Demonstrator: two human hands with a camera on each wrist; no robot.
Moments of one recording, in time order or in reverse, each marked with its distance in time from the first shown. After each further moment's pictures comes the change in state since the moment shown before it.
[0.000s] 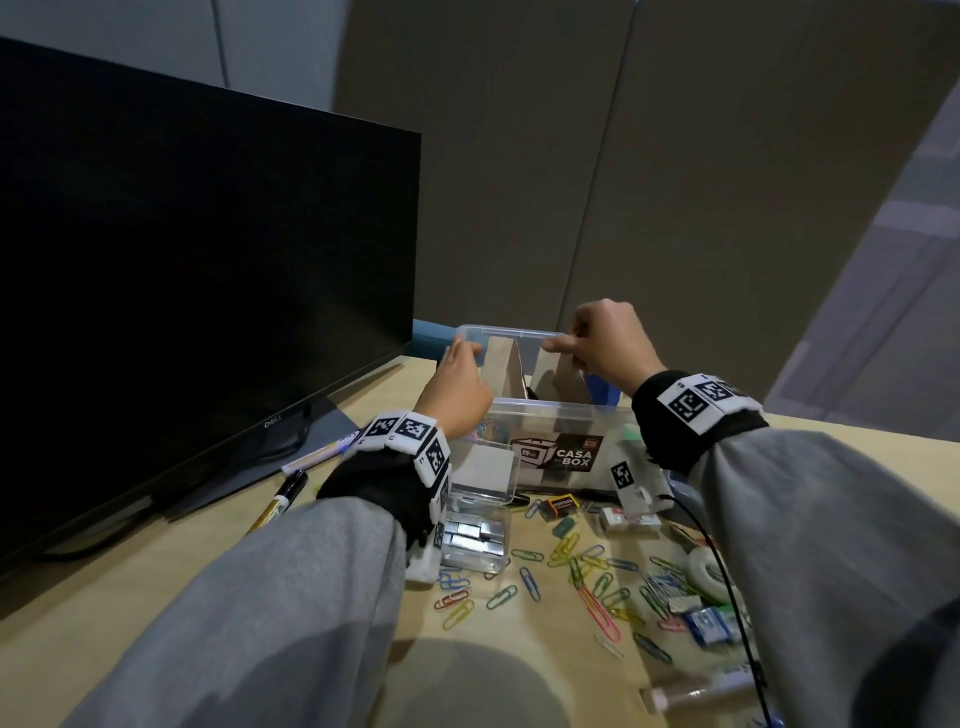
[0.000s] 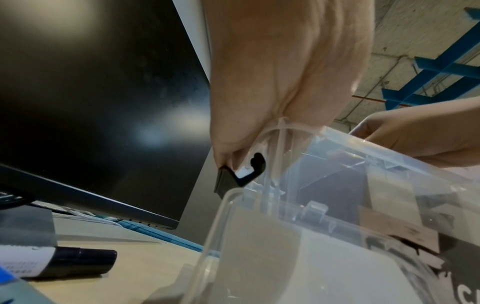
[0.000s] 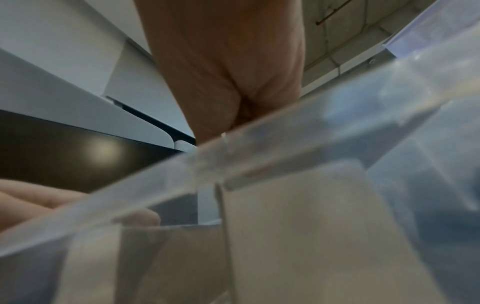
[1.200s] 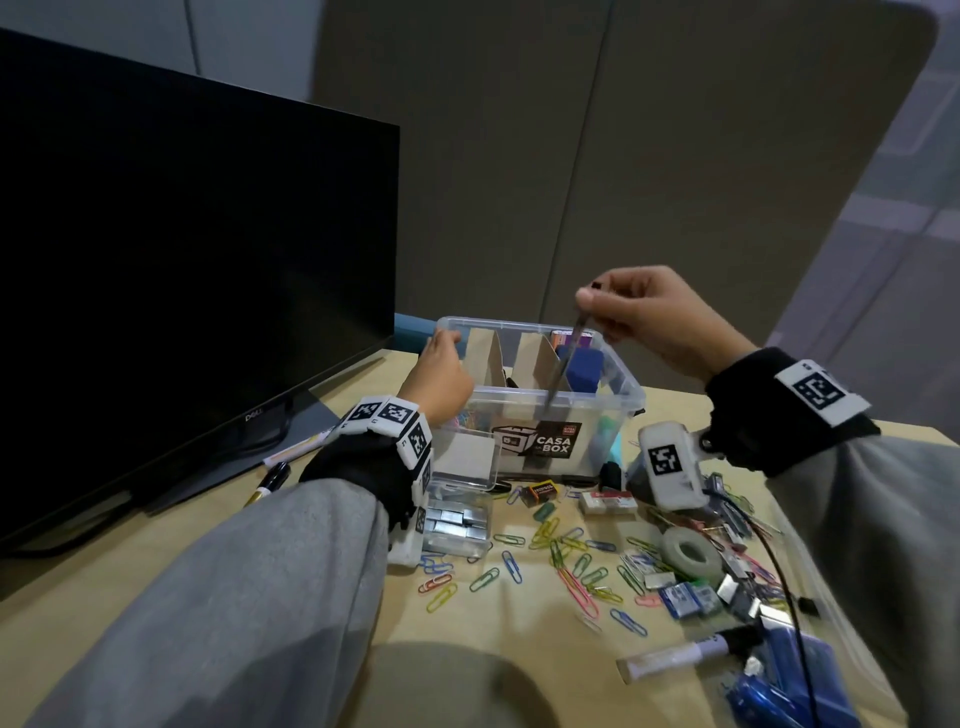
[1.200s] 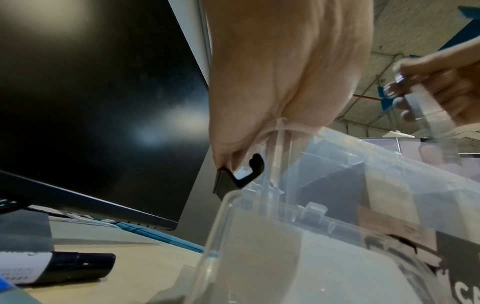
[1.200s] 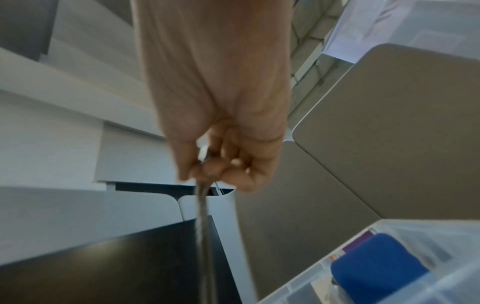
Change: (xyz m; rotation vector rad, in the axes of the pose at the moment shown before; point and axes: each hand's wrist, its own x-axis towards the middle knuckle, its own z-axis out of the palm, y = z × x) left_hand -0.007 0.009 -0.001 0.013 0.001 -0.045; right_hand -0.038 0.002 -0.073 0.649 -0.217 -0.056
